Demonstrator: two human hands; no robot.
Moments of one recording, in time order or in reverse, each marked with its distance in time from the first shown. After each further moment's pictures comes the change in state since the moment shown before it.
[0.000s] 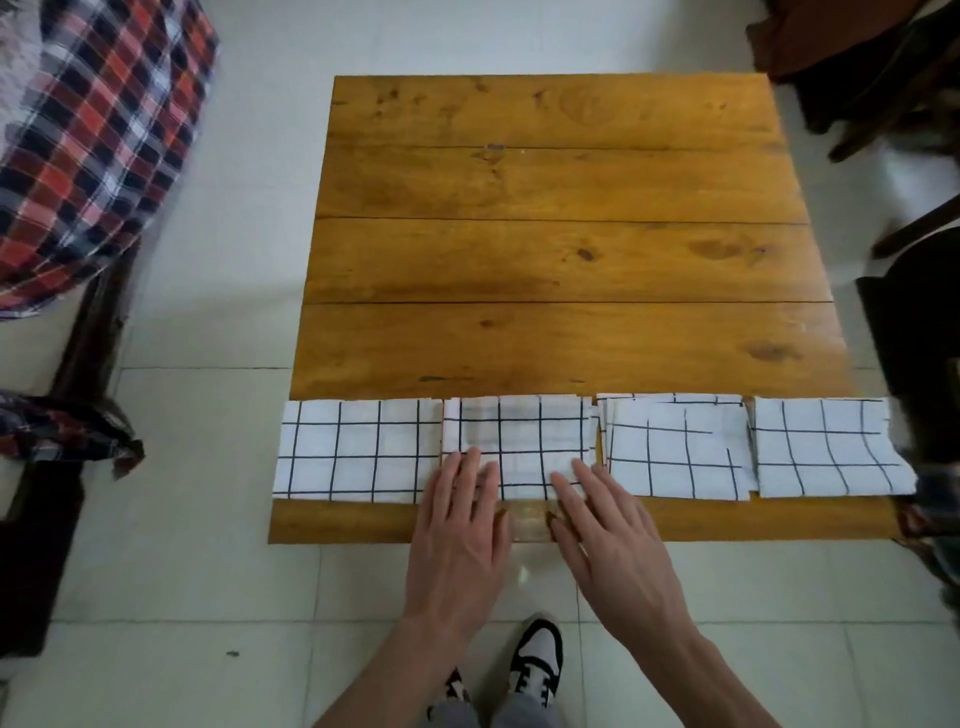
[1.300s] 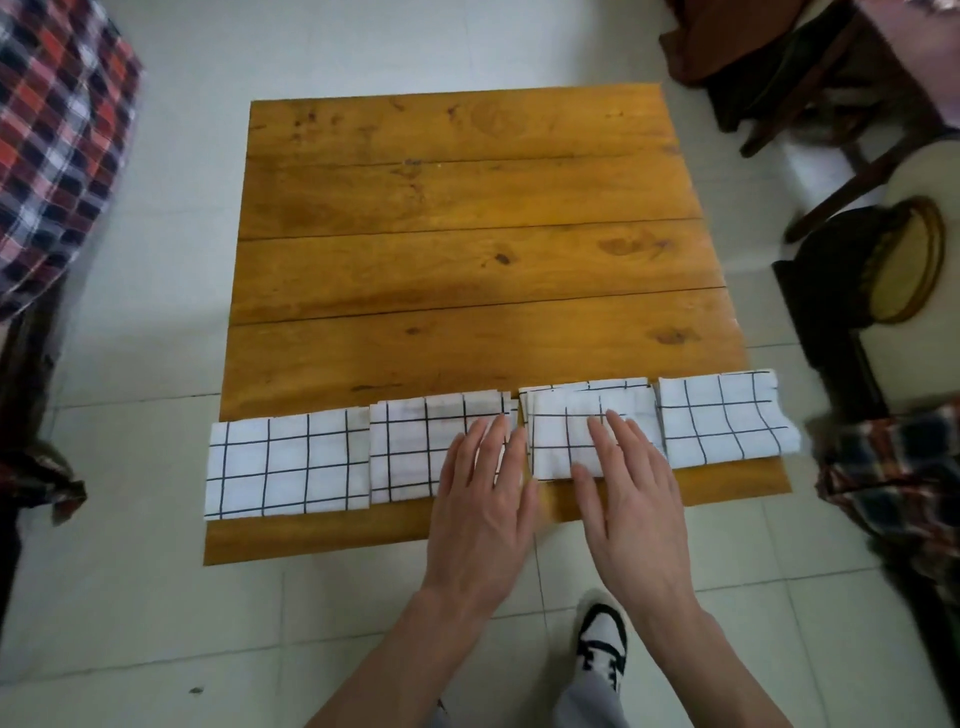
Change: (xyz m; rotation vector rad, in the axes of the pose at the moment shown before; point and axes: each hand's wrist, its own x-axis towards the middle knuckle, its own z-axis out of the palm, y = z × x) left_hand 0.033 0.089 -0.037 -0.164 0.121 0.145; right_hand -0.012 0.038 -0.077 0.146 0.231 0.300
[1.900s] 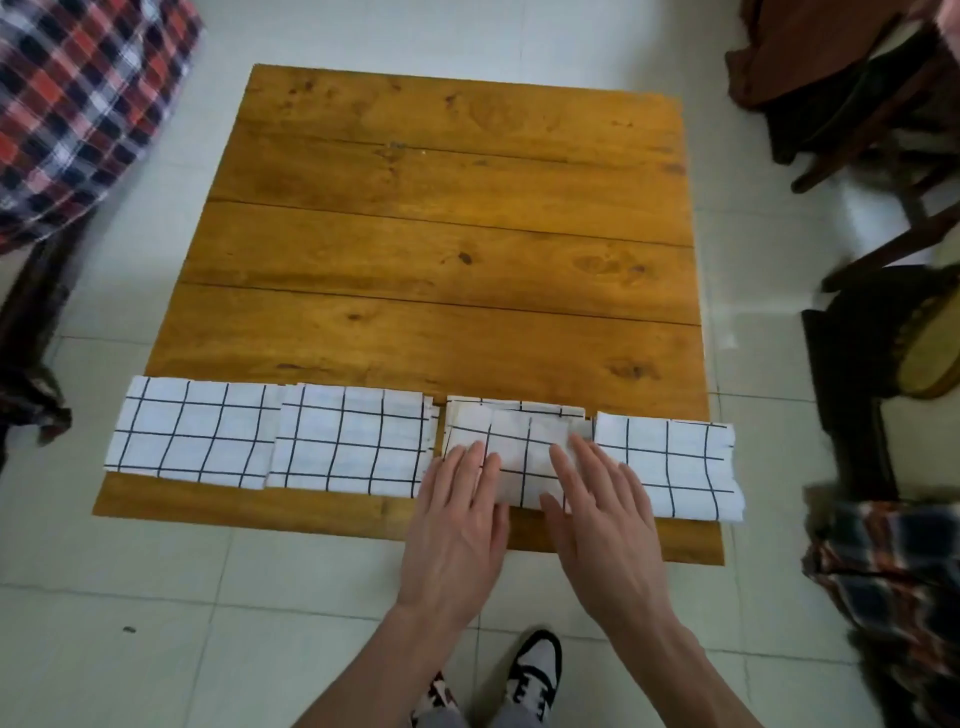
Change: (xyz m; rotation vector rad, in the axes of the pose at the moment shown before) left_hand 0.023 0.086 0.076 0.204 -0.062 -0.156; right_hand 0.043 0.125 -0.002 -0.121 -0.189 -0.291
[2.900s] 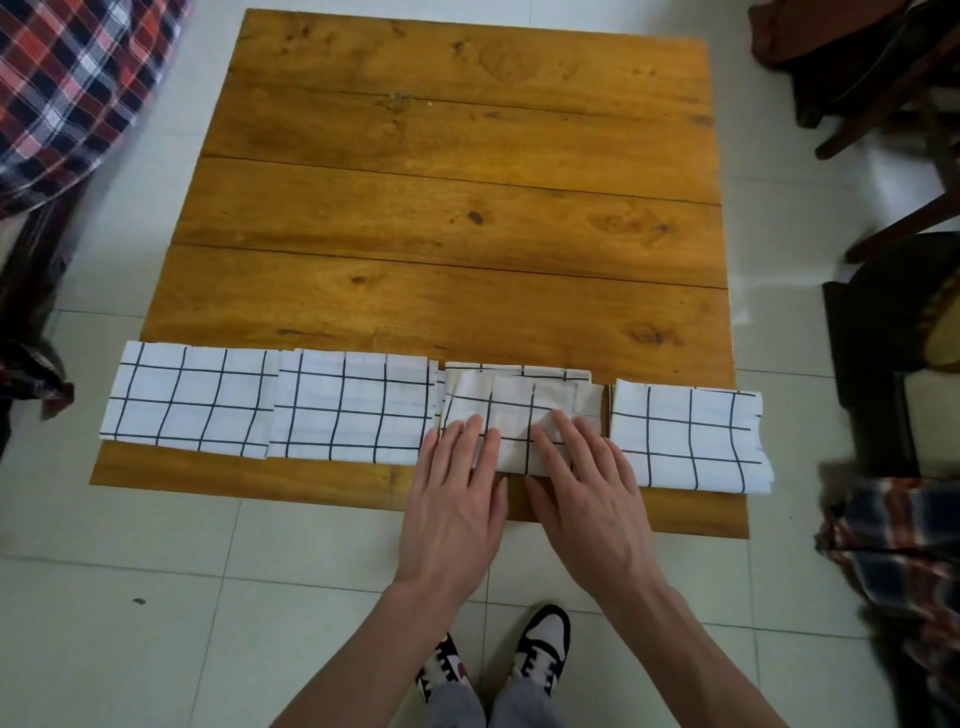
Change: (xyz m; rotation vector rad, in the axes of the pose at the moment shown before) left_hand -0.009 -0.013 0.018 -0.005 -0.023 -0.011; right_hand 0.003 -0.009 0.031 -0.069 -0.083 -0.078
